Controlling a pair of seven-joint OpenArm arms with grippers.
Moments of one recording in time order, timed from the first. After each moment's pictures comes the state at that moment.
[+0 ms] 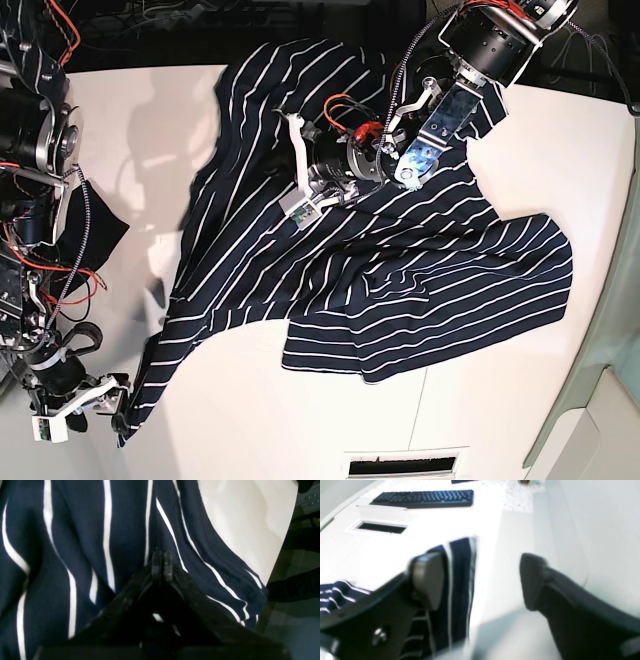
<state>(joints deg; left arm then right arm) -5.5 -8.1 32.9 66.0 -19.1 -27.4 28.0 37.5 14.8 11.0 42.5 3.8 30.0 -6.8</state>
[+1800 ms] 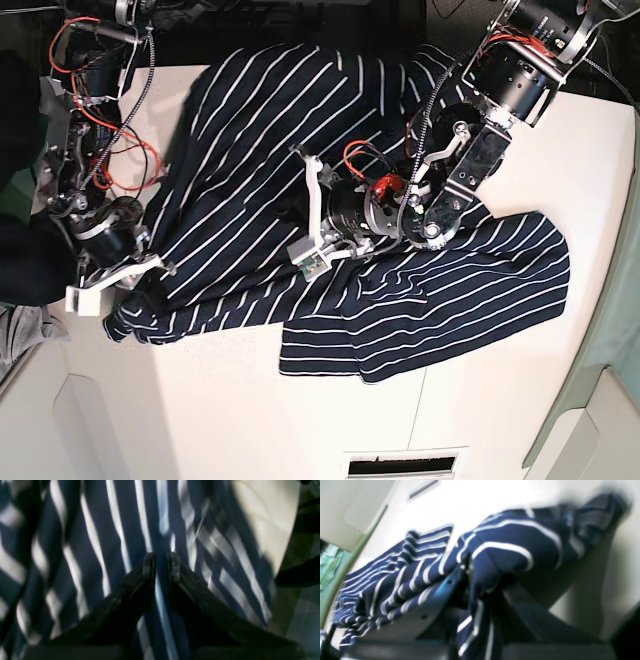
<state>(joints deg) -12.7 -12.1 30.7 74.3 -25.7 -30.7 36.9 10.0 4.5 19.8 67.4 24.4 32.8 -24.7</state>
